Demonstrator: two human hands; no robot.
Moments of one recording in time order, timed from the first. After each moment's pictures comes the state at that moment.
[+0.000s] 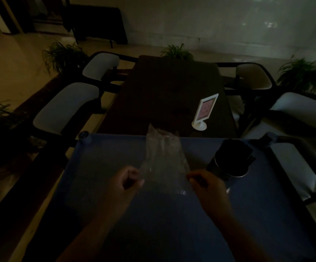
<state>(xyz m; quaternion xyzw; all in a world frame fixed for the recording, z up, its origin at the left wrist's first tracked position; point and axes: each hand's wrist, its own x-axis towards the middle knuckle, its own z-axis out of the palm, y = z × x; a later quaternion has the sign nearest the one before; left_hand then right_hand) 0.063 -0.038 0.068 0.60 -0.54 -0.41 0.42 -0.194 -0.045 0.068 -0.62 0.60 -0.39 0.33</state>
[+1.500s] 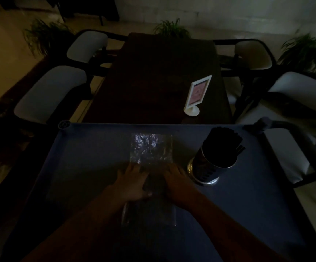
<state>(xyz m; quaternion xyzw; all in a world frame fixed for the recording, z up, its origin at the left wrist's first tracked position) 0.002 -0.097 -0.002 0.58 -0.76 -0.25 -0.18 -0.195 -0.083 -0.021 -0.83 0.53 0.00 0.18</state>
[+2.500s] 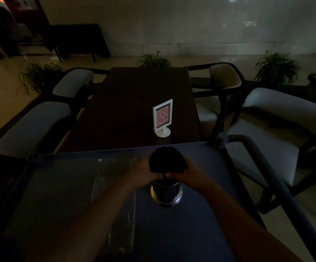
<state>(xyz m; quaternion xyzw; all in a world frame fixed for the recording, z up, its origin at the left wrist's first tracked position) -0.174 -0.155 0.071 0.55 -0.62 -0.50 0.25 -0.364 -0.133 0.068 -0.58 0.55 -0.31 0.52</state>
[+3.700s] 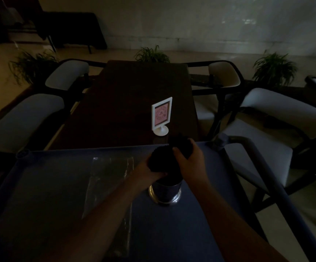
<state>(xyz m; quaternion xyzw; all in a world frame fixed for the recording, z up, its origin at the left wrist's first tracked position) -0.185 -0.155 0.060 0.53 -0.53 -0.56 0.35 -0.343 -0.151 0.086 -0.52 0.59 -0.52 0.33</state>
